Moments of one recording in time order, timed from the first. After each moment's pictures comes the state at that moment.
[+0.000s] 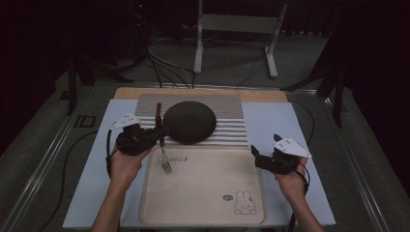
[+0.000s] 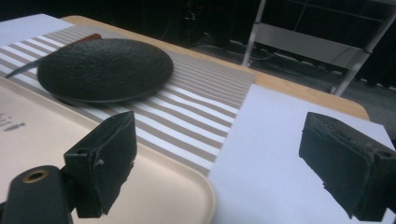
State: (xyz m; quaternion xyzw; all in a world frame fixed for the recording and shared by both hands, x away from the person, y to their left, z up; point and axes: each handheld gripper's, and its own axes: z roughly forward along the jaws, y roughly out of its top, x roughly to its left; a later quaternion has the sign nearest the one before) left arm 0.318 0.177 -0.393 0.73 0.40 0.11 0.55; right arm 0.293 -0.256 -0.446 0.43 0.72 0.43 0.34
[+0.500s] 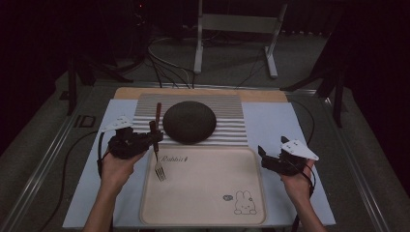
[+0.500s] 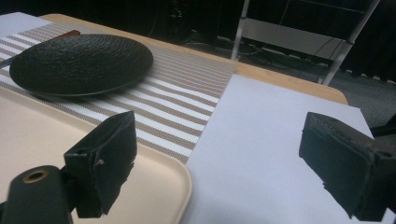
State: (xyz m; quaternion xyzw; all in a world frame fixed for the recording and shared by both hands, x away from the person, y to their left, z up) left arm 0.308 0.194 -0.392 0.74 0.40 0.08 0.53; right arm 0.291 -0.274 -0.453 0.45 0.70 0.43 0.34
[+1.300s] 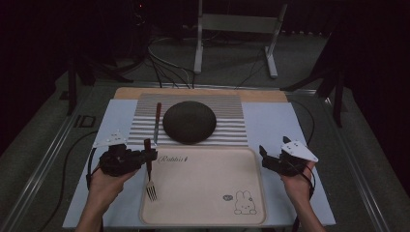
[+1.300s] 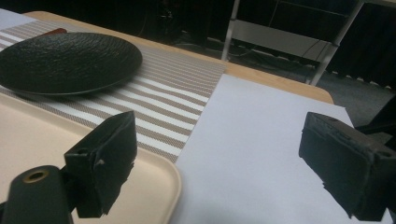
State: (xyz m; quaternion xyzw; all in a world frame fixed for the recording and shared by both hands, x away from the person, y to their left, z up) left arm 0.271 0.207 -0.402 0.77 0.39 0.04 0.50; right arm 0.290 -0.275 -0.456 0.45 0.70 0.42 0.36
